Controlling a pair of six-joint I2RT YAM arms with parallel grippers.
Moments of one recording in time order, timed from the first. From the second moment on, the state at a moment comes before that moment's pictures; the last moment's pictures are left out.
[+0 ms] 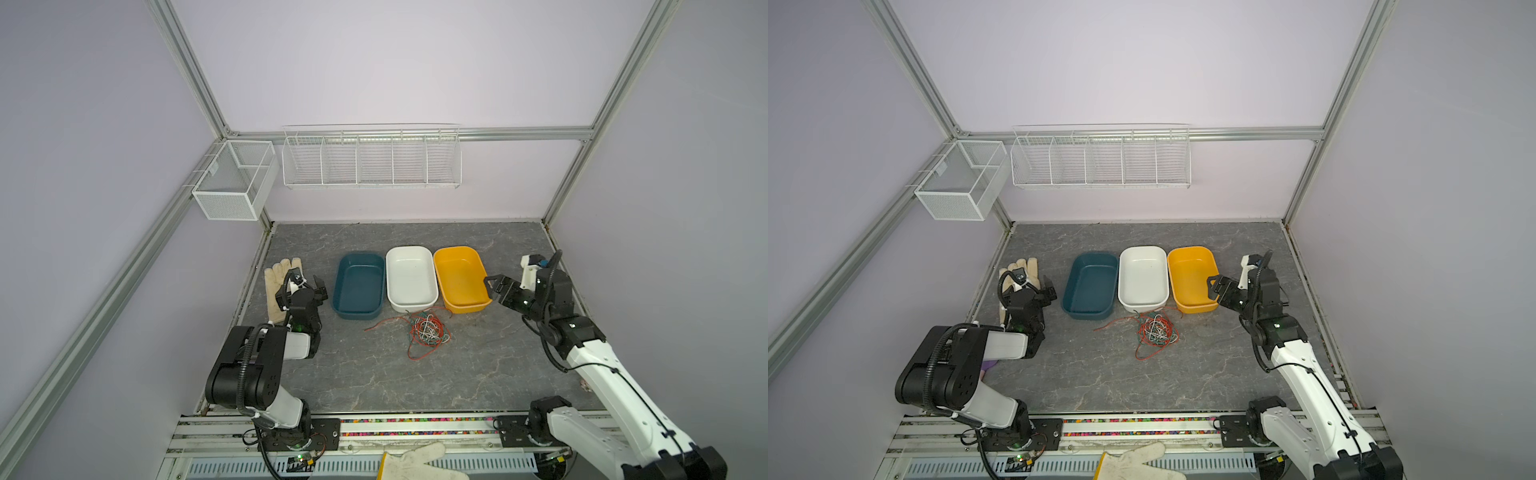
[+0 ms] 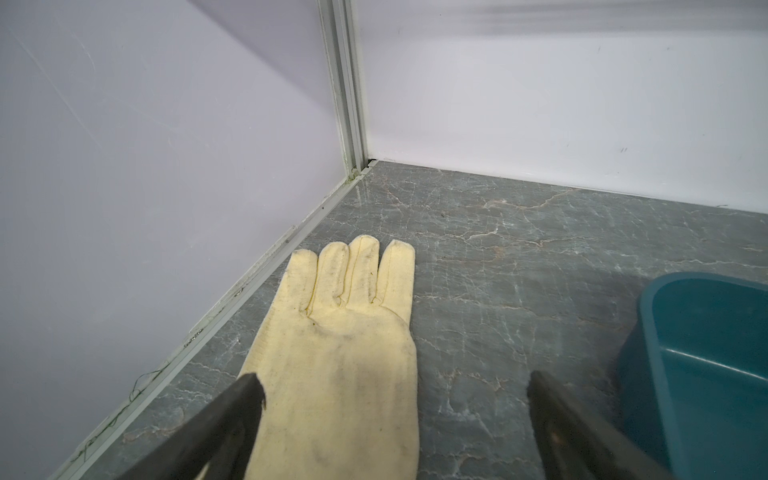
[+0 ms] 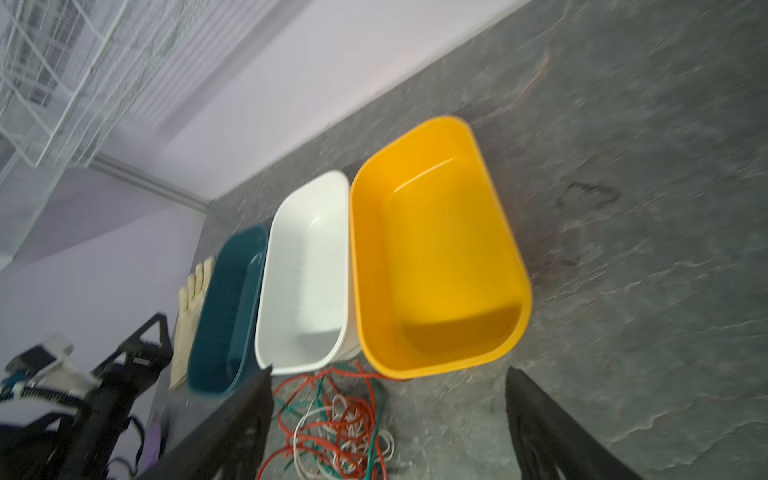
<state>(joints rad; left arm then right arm) -0.13 1.56 0.38 0.96 -0.46 -0.05 0.26 0.95 0.75 -0.38 -0.19 0.59</state>
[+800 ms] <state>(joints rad) -0.13 1.56 0.38 0.96 -0.46 -0.05 1.08 1.28 1.14 -0.70 0.08 0.68</state>
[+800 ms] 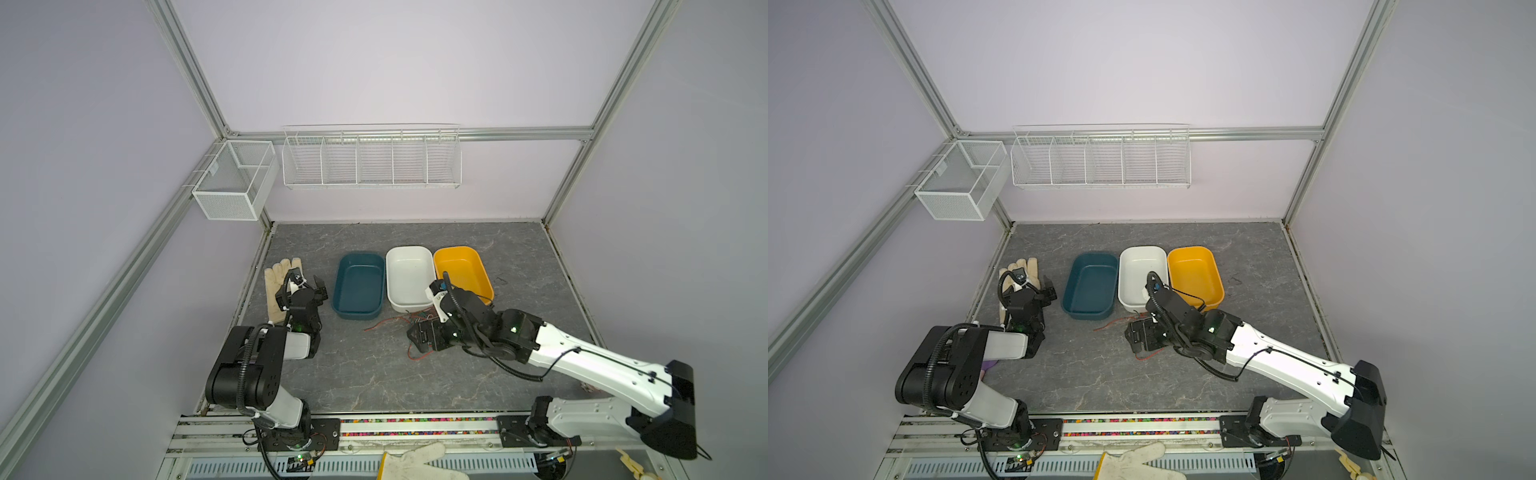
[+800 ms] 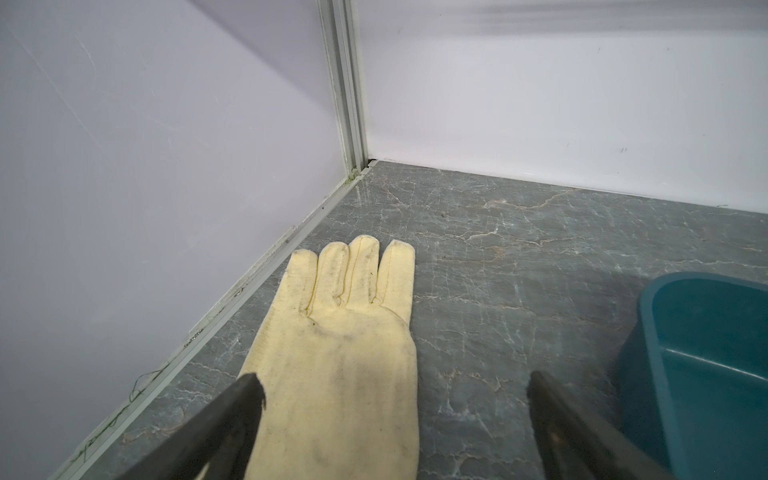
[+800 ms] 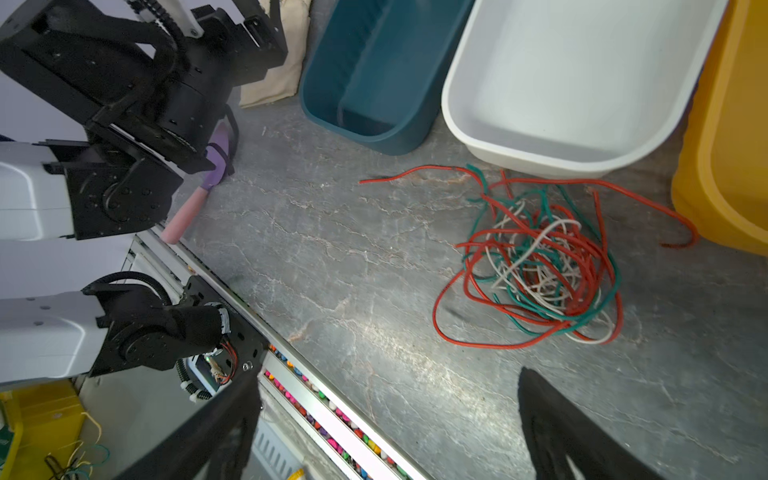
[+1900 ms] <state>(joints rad) -0.19 1.16 0.40 0.67 -0.51 -0.10 0.99 1.55 1.15 -0.67 0.11 0.67</state>
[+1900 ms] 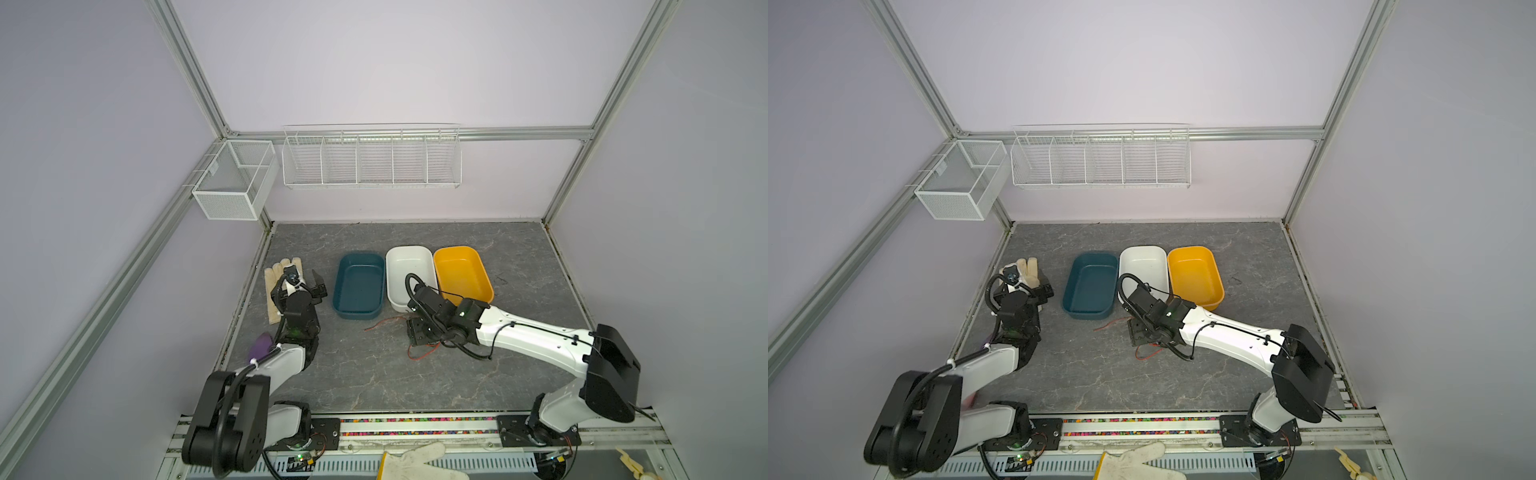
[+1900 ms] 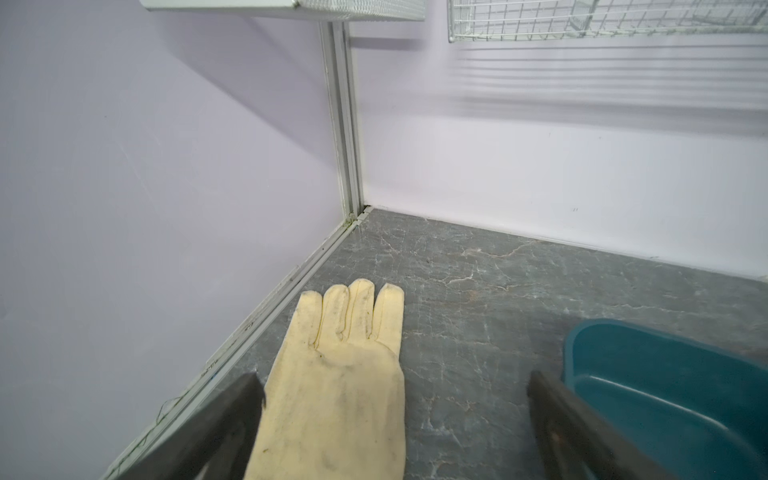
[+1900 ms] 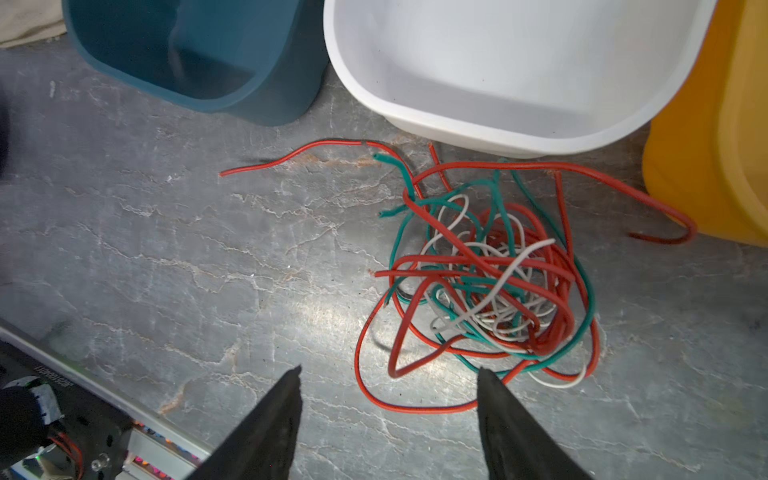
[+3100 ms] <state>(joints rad) -0.43 0.83 0.74 -0.60 0.03 -0.59 0.96 1.51 1.04 -0.49 0.01 0.59</state>
